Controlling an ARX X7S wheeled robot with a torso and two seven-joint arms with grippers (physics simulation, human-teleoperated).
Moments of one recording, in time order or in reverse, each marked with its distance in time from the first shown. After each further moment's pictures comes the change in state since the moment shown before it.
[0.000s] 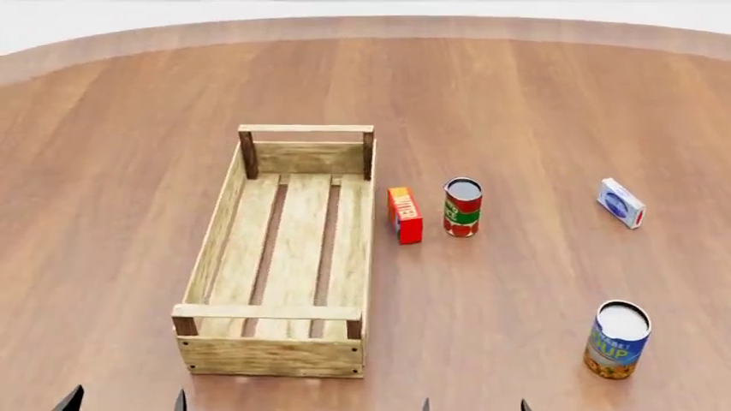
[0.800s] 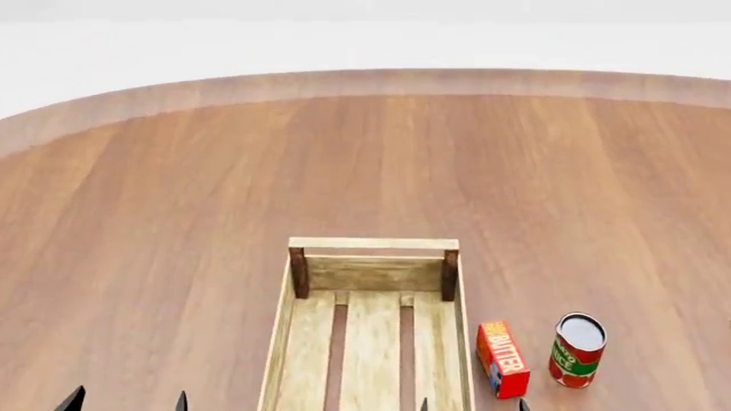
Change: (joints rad) left arm -0.007 -0.044 0.052 -0.007 -0.038 0.003 -0.048; right arm 0.003 0.042 -0.049 -0.002 0.054 -0.011 0.040
